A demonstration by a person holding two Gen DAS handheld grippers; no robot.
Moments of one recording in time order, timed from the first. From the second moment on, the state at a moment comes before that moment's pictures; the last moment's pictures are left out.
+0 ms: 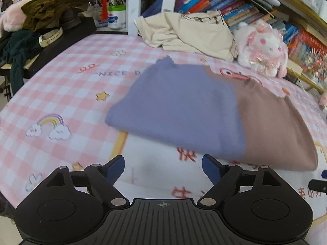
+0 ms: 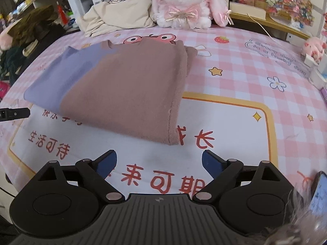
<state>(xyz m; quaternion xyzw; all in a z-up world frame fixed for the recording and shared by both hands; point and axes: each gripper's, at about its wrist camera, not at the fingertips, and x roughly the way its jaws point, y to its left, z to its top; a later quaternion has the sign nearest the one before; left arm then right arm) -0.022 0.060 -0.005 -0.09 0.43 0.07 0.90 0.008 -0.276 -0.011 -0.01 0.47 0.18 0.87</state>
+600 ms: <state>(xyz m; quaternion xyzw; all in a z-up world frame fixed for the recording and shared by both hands) -0.028 0.030 -0.010 -0.12 0.46 0.08 0.88 -0.004 -0.281 -0.015 -0.03 0.46 0.20 0.86</state>
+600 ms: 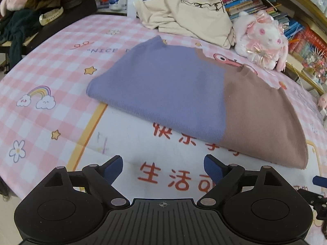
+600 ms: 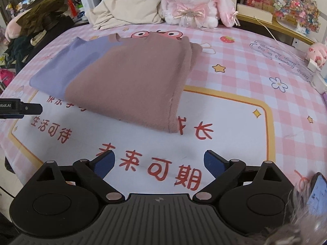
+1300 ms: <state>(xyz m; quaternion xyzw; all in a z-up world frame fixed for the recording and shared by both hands) -0.017 0.071 -0.013 -0.15 0.46 0.02 0.88 -0.040 -0.240 -0.012 -0.03 0.46 0.13 0.88</state>
